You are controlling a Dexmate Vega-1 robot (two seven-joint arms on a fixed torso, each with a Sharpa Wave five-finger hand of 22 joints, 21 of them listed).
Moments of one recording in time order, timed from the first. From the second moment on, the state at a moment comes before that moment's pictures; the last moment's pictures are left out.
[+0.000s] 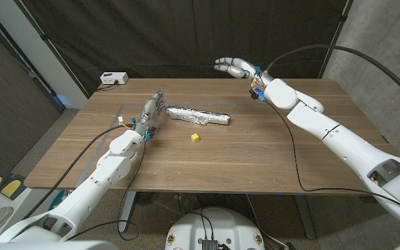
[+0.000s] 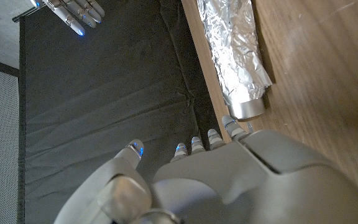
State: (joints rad) left arm 0.88 0.50 0.31 -1.31 -0.60 -0.27 -0.13; left_hand 0.13 0.11 0.47 0.14 0.24 -0.17 -0.12 0.20 0.18 -0.16 -0.04 0.22 0.19 -0.14 0.03 0.21 0.18 -0.17 0.11 0.44 0.19; right arm -0.50 -0.63 -0.66 -1.62 -0.20 0.05 0.09; right_hand 0.33 0.14 0.47 -0.11 0.19 0.28 -0.01 0.21 0.18 0.31 0.10 0.25 0.18 0.25 0.07 0.20 0.17 0.13 0.09 0.41 0.19
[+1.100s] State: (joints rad) left arm 0.87 0.49 0.32 -1.28 -0.61 -0.27 -0.15; left_hand 0.14 0.12 0.47 0.14 0.24 -0.17 -0.12 0.20 0.18 -0.16 -0.04 0.22 0.19 -0.12 0.03 0.21 0.18 -0.16 0.11 0.44 0.19; right arm -0.22 -0.54 -0.96 -1.57 -0.40 -0.16 0.43; right_hand 0.40 0.16 0.50 -0.14 0.19 0.22 -0.01 0.18 0.18 0.29 0.06 0.23 0.18 0.26 0.02 0.19 0.18 0.15 0.06 0.41 0.19
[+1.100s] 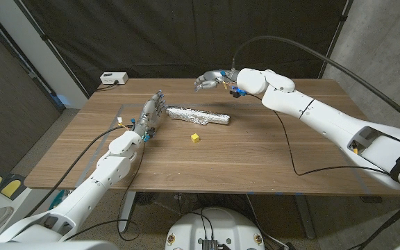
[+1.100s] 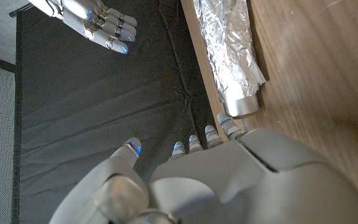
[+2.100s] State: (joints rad) left arm 0.83 0.48 0.33 -1.20 -0.63 -0.28 -0.17; left_hand 0.14 0.12 0.47 0.14 0.24 -0.17 -0.12 0.20 0.18 -0.15 -0.04 0.22 0.19 -0.11 0.03 0.21 0.19 -0.16 0.12 0.45 0.20; right arm -0.09 -0.35 -1.11 -1.31 -0.54 -0.12 0.51; right_hand 0.53 0.15 0.52 -0.18 0.18 0.21 -0.01 0.19 0.18 0.29 0.04 0.22 0.18 0.26 -0.01 0.19 0.17 0.18 0.03 0.41 0.19
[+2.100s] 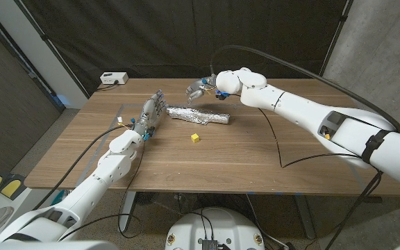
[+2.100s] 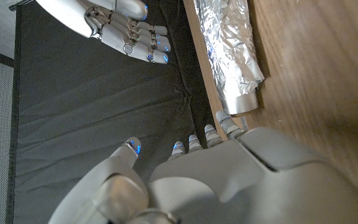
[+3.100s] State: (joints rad) left arm 0.78 0.47 0.36 -1.13 -0.64 -0.28 -0.19; left_hand 0.14 0.12 0.47 0.14 0.24 -0.17 -0.12 0.20 0.18 -0.15 -0.04 0.22 0.19 -0.10 0.04 0.21 0.19 -0.16 0.13 0.44 0.19; right arm -0.05 -0.20 -1.16 -1.01 -0.57 -0.03 0.53; right_hand 0.61 0.12 0.52 -0.18 0.18 0.21 -0.01 0.19 0.18 0.29 0.04 0.22 0.18 0.26 -0.01 0.19 0.17 0.20 0.02 0.41 0.19
